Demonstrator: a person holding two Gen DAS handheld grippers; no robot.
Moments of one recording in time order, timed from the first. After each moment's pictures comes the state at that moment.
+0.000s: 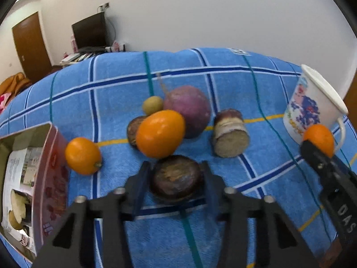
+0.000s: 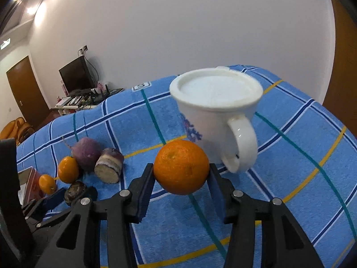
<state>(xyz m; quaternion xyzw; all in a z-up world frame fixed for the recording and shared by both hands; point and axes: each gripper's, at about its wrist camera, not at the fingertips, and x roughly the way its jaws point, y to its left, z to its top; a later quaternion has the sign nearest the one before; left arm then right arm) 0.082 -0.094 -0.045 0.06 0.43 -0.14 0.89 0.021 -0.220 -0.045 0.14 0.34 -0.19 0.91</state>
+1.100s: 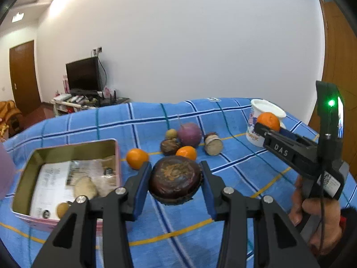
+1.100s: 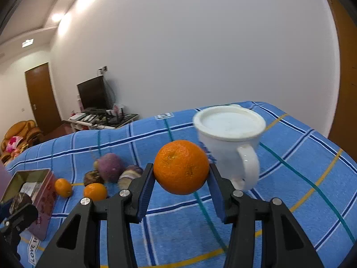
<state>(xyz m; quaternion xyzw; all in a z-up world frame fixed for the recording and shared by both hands) -0.019 0.009 0.011 0.04 0.28 -0.22 0.93 -0.011 -0.194 -0.023 0.08 0.23 -0.15 0.96</state>
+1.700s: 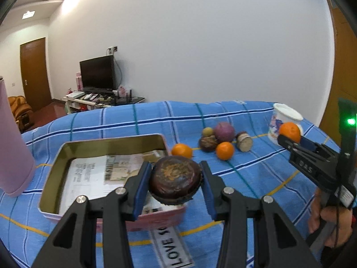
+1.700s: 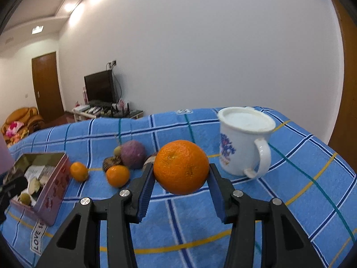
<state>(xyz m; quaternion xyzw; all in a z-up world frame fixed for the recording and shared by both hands) -0.009 0.077 0.009 0.03 0.28 -0.18 0.94 -0.024 -0.143 -0.022 0.04 0.24 -0.15 0.96</state>
